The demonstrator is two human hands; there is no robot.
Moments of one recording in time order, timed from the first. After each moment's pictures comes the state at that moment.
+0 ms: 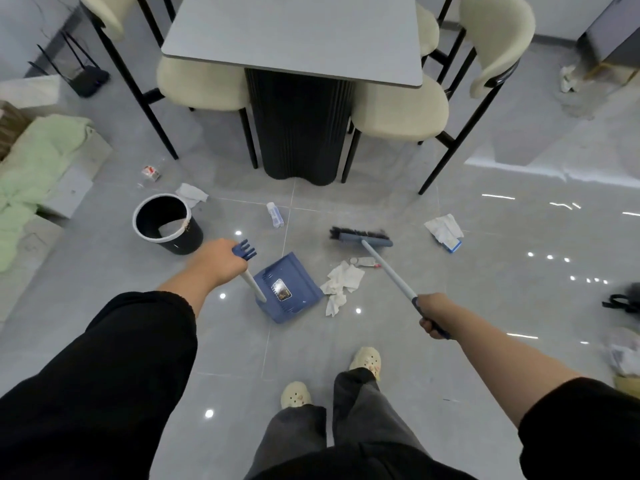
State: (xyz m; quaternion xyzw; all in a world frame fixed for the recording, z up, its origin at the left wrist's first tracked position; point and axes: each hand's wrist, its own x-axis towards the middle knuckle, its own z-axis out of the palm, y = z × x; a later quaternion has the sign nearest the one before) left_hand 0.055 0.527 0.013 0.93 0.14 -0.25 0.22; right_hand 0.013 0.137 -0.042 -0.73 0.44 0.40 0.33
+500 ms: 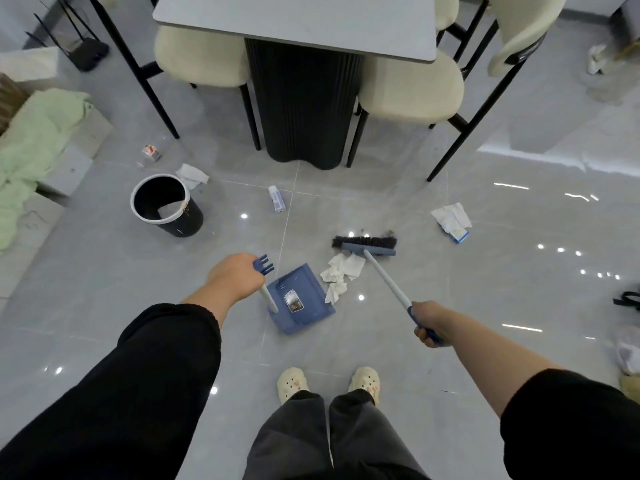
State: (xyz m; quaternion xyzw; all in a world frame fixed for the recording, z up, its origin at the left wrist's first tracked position) left_hand 0.027 0.486 -0.040 0.92 0.13 -0.30 0.21; right_hand 0.001 0.127 -0.074 -0.71 0.42 0.49 0.30
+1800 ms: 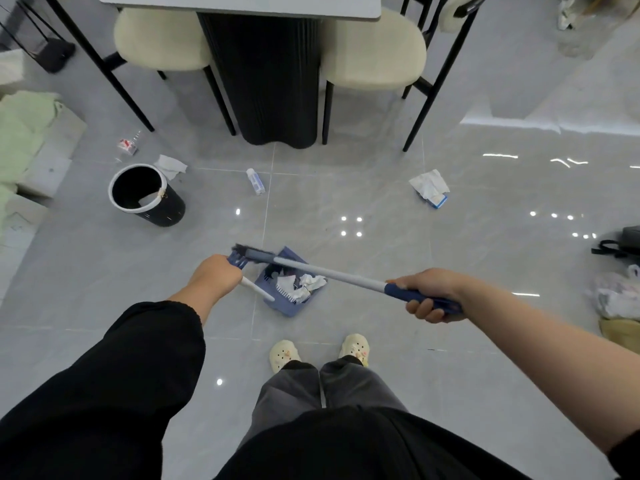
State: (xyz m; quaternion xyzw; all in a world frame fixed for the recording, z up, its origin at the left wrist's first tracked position) left_hand -0.046 0.431 -0.038 0.89 0.25 -0.32 0.22; right_hand -0.068 0.071 0.025 -0.61 0.35 0.55 0.45
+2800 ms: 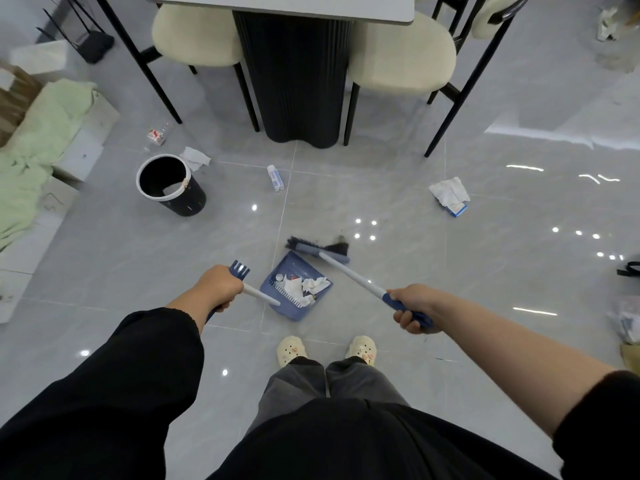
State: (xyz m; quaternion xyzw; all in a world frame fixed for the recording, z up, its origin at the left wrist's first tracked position) left_hand -0.080 0.459 -0.045 0.82 0.33 -0.36 0.31; right_hand -0.081 0.112 -0.009 -0.63 0.38 0.54 0.41
